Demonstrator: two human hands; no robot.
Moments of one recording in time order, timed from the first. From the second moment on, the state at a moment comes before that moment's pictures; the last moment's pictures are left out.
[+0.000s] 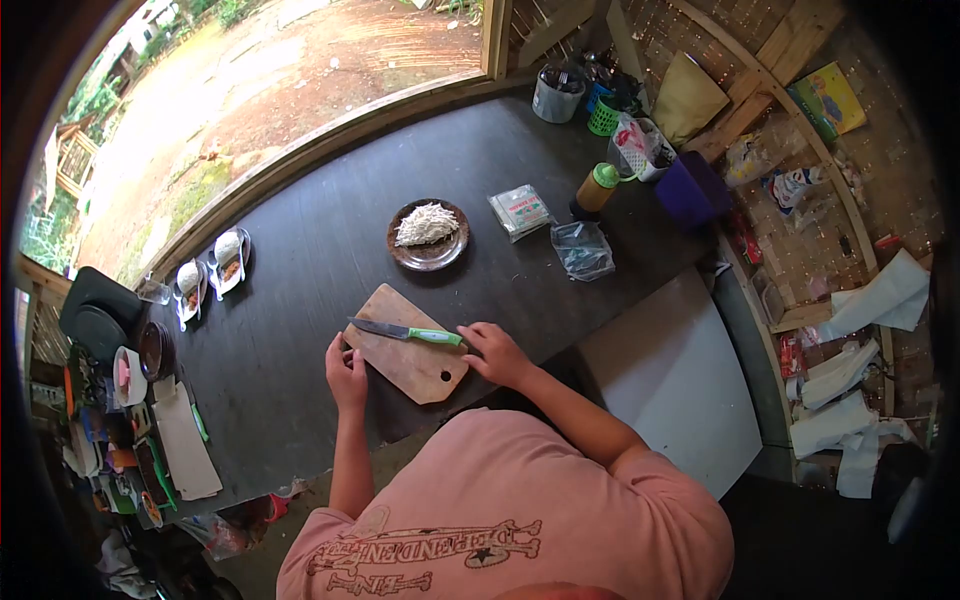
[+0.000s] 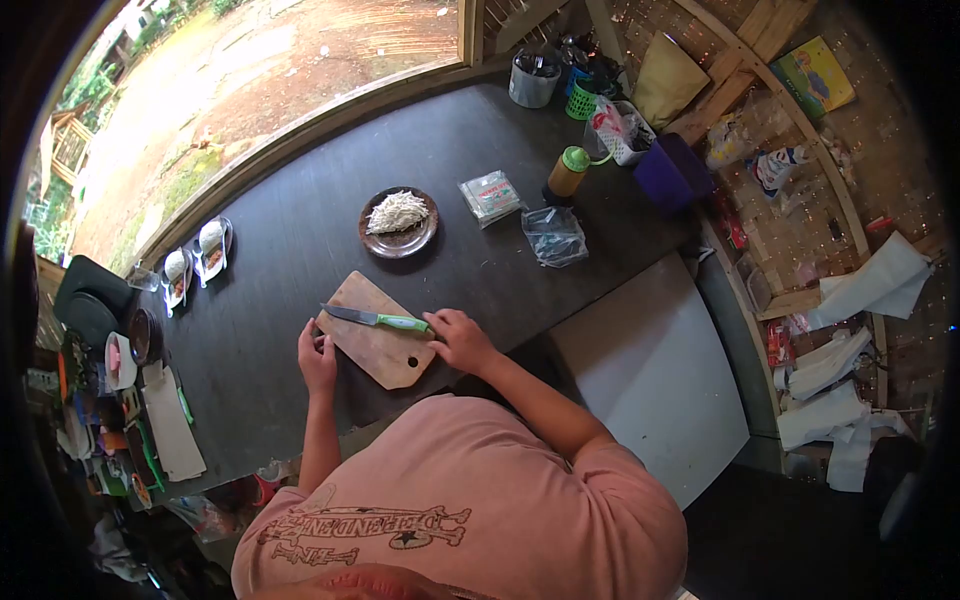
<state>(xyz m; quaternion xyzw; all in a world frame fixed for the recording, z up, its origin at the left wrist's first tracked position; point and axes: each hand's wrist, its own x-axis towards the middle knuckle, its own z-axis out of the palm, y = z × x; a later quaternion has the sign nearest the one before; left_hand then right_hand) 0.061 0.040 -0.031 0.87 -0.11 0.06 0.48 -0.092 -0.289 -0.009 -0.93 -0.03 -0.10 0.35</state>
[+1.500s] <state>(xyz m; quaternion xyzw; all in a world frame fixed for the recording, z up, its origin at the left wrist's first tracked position) 0.151 -0.376 0.029 0.87 -0.44 0.04 0.21 0.069 -0.584 0.010 -0.96 -0.13 -0.23 0.10</state>
